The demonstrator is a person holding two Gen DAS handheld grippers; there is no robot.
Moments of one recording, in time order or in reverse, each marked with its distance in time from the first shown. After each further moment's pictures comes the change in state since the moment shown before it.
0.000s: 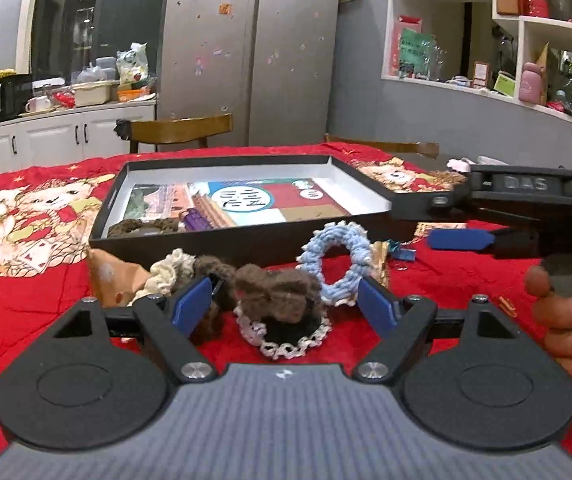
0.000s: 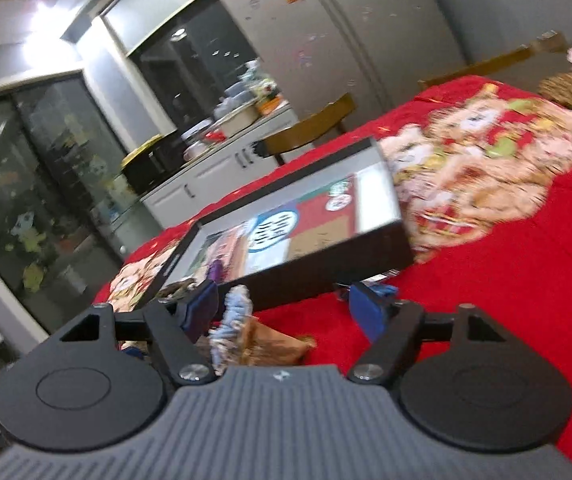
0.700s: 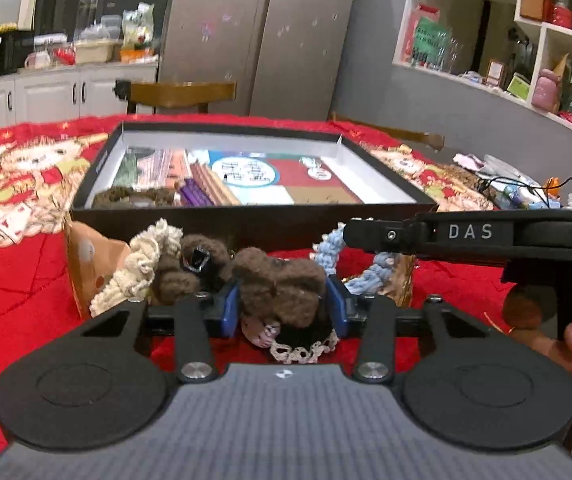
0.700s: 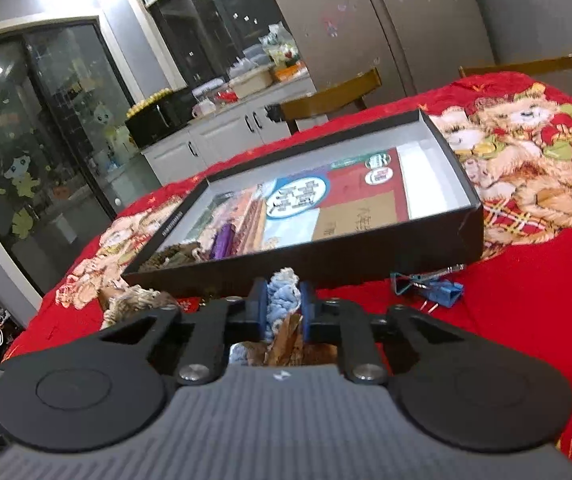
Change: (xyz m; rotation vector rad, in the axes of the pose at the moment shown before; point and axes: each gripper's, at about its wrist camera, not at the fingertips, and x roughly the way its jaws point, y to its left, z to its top) left arm 0.036 0.018 0.006 -0.086 0.073 -0.031; right arm 0.035 0.027 -0.010 -0.100 0.059 -0.017
